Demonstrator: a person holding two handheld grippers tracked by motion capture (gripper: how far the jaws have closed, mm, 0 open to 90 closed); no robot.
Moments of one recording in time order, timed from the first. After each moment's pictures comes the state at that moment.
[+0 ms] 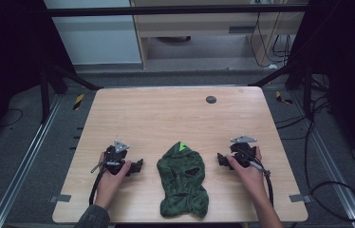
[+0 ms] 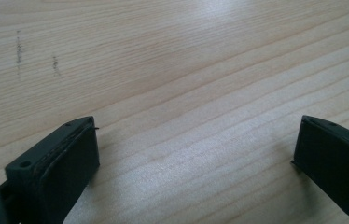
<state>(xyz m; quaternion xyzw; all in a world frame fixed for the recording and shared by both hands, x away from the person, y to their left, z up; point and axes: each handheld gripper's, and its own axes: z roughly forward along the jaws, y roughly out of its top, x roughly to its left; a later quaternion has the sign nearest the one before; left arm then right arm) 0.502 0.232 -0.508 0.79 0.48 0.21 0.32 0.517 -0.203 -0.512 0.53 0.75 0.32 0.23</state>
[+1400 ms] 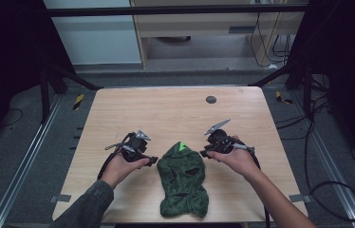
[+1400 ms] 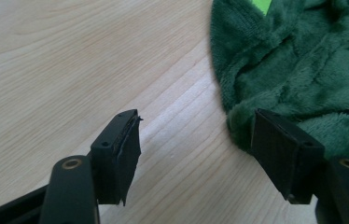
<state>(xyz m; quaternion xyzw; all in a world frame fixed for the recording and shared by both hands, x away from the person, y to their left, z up) 0.525 0.171 -0.454 0.88 0.36 0.09 0.28 0.536 -0.137 -0.449 0.36 0.88 0.30 0.06</state>
